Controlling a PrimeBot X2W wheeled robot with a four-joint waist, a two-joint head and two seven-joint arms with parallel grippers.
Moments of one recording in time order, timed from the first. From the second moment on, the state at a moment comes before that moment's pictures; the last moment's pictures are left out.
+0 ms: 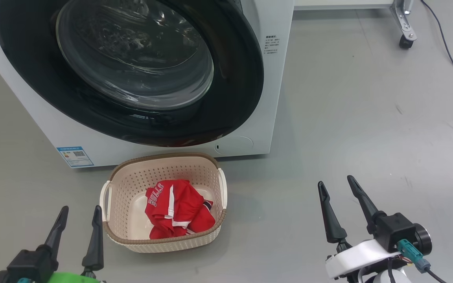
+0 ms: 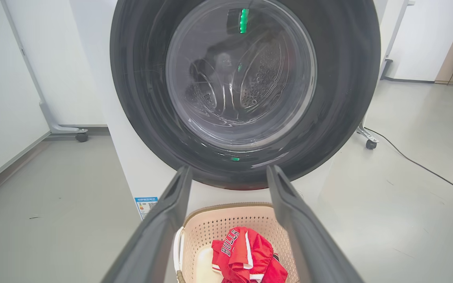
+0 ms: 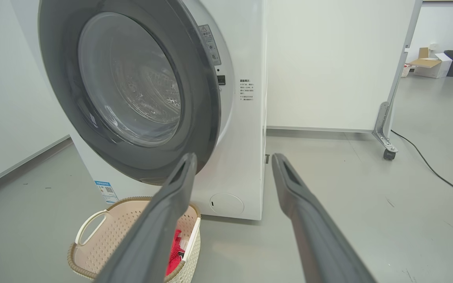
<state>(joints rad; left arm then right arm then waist) 0.12 0.22 -0.17 0.02 -0.47 0.03 -0.22 0.04 -0.05 0.26 0.11 0.23 -0.01 -0.26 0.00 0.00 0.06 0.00</state>
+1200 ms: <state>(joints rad) 0.14 0.17 -0.18 0.03 -0.40 0.08 -0.24 0.09 -0.04 0.26 0.12 0.24 -0.03 -0.26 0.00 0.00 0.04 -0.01</state>
